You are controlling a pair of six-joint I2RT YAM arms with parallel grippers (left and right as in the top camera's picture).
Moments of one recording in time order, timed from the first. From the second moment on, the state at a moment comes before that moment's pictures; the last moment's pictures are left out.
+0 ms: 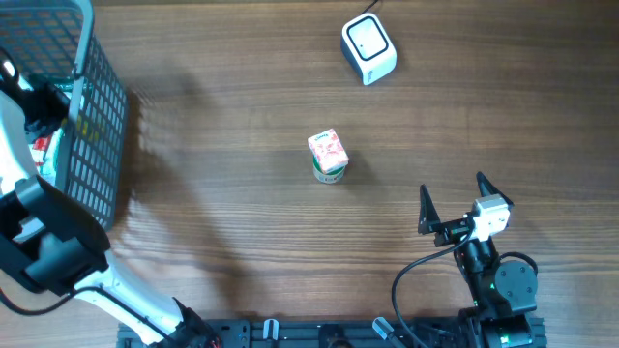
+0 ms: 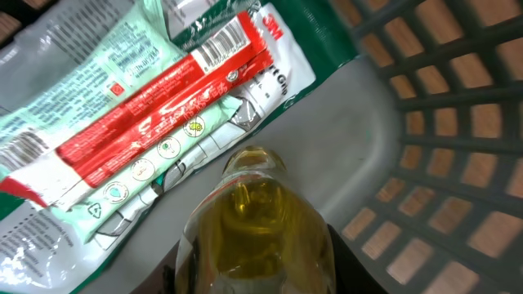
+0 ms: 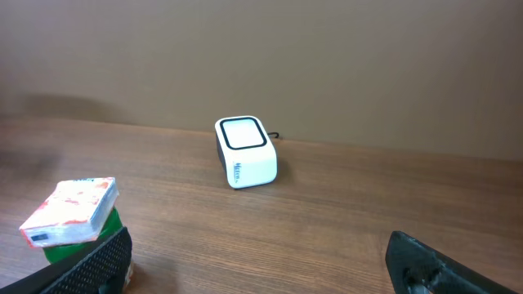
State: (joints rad) left arm 0.58 2.02 1.79 -0.94 0.10 -0.27; right arm 0.16 0.01 0.01 0.00 -0.06 -0.01
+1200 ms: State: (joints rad) left arm -0.13 1.43 1.91 -1.41 0.06 -0.34; right arm 0.16 0.01 0.01 0.00 -0.06 -0.01
